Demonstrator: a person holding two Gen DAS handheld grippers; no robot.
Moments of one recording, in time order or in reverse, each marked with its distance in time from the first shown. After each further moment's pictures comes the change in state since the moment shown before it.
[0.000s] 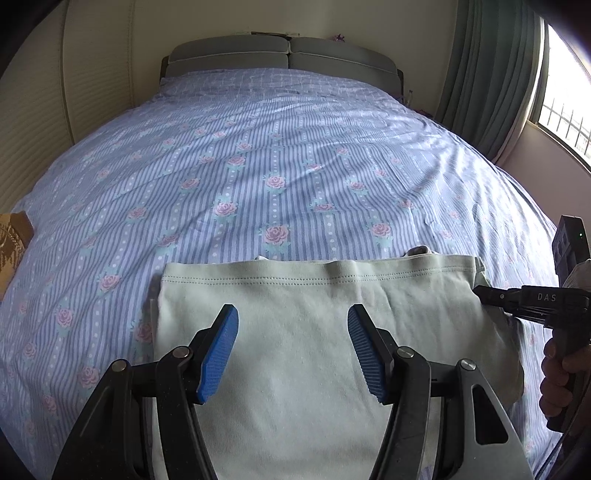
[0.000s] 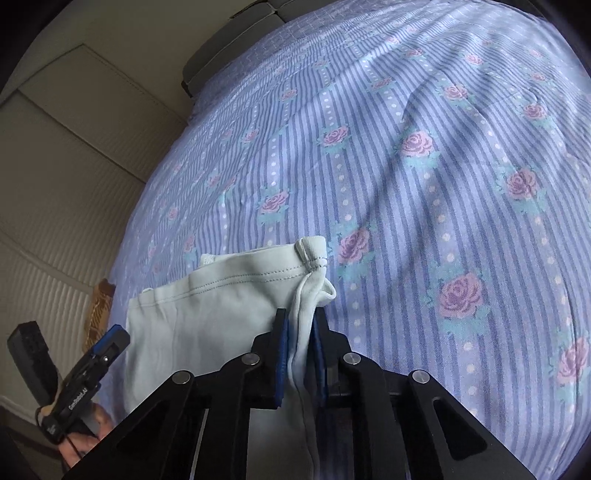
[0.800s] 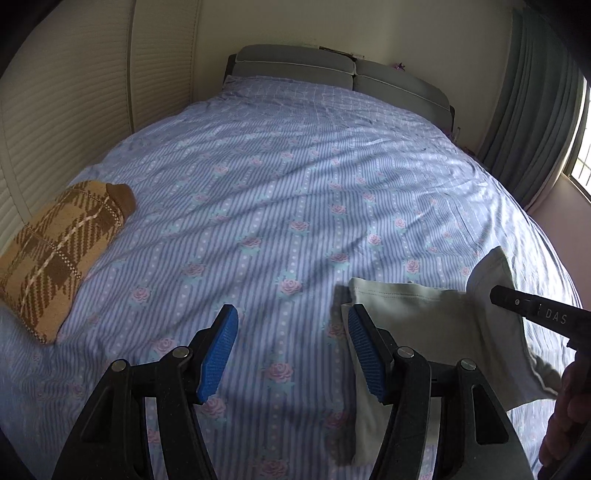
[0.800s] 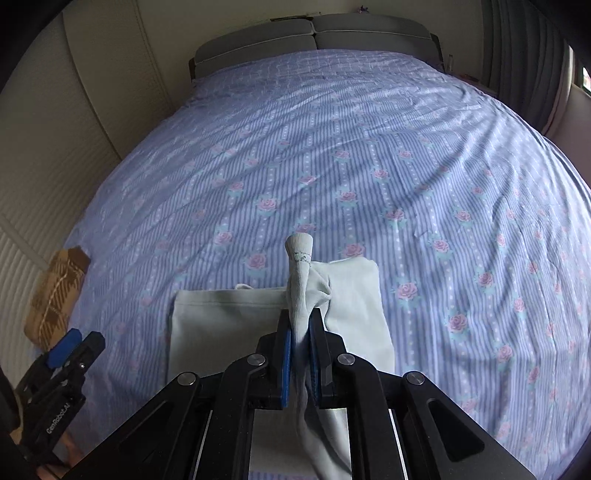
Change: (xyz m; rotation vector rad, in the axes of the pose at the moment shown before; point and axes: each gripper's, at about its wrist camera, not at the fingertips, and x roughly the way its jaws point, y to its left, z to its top) left arm -0.077 0.153 -0.003 -0.179 -0.045 0.089; right arm 0.017 0.241 -0.036 -0.250 -0.088 -0.381
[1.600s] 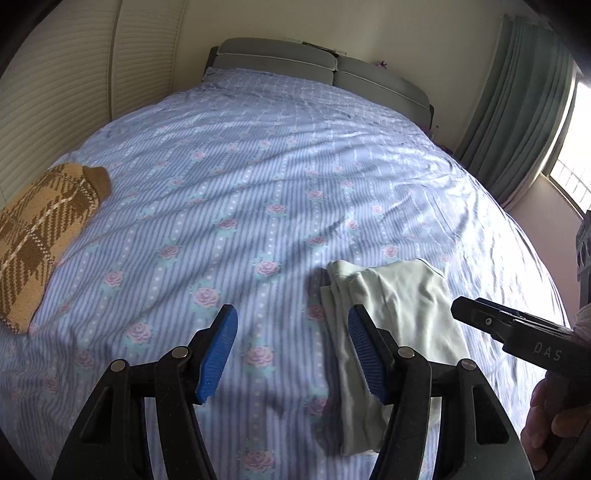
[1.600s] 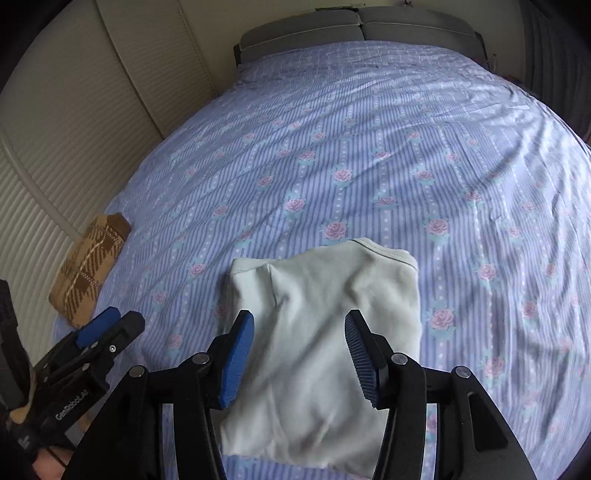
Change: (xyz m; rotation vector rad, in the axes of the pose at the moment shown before) left arm 0.009 -0.013 -0.015 0.026 0.024 -0.135; right arm 0.001 0.024 -0.034 -0.063 0.005 0.138
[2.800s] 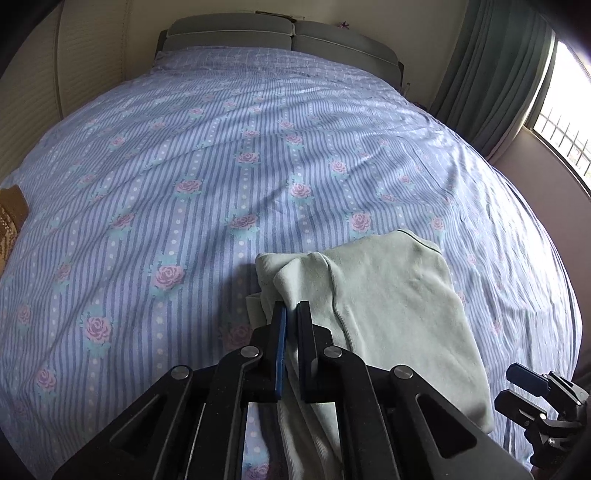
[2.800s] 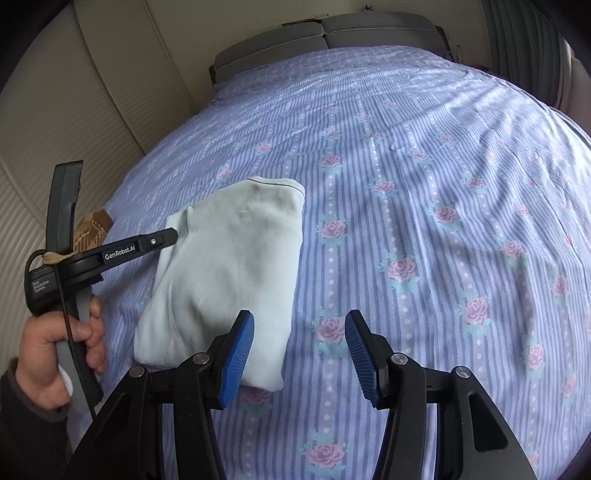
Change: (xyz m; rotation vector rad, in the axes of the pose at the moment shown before) left arm 0.079 -0.042 0.004 0.110 0.113 -0.058; right arm -0.023 -0.074 -0.081 0.066 -0.057 -0.015
